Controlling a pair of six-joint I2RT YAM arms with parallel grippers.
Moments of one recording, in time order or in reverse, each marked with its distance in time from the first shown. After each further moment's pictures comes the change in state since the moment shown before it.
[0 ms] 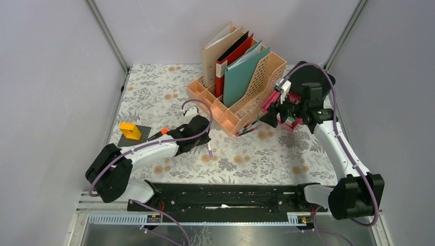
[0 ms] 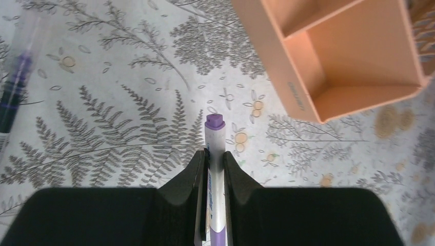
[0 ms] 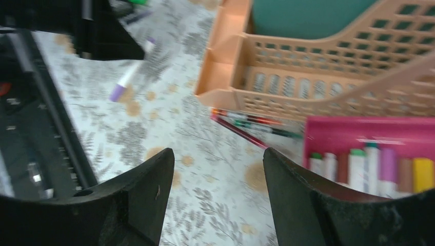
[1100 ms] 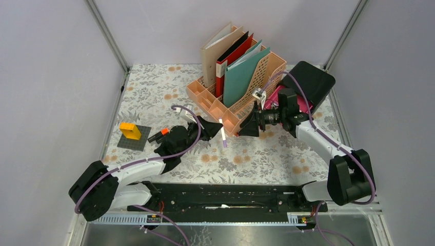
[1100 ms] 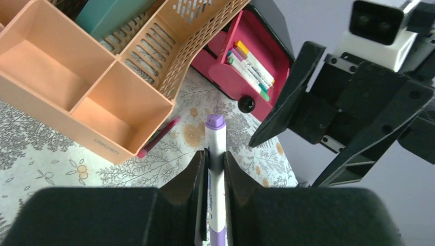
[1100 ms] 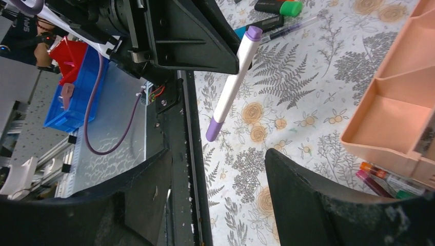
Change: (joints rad) left arm 0.000 -0.249 -0.339 0.896 0.311 0.081; right arm 0.201 0.140 -0.142 0.400 -0.397 0.439
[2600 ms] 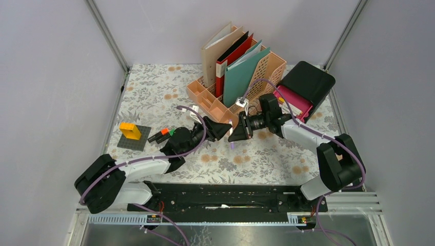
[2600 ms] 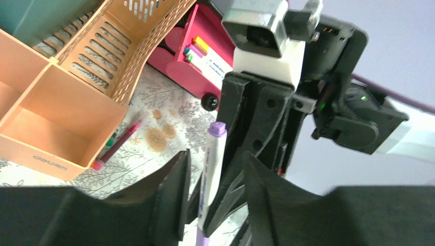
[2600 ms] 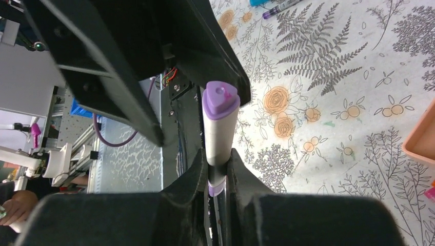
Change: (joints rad) left arm -0.056 0.111 0.011 0.211 0.052 -0.033; right arm 0.162 0.159 0.002 0.077 0.054 0.113
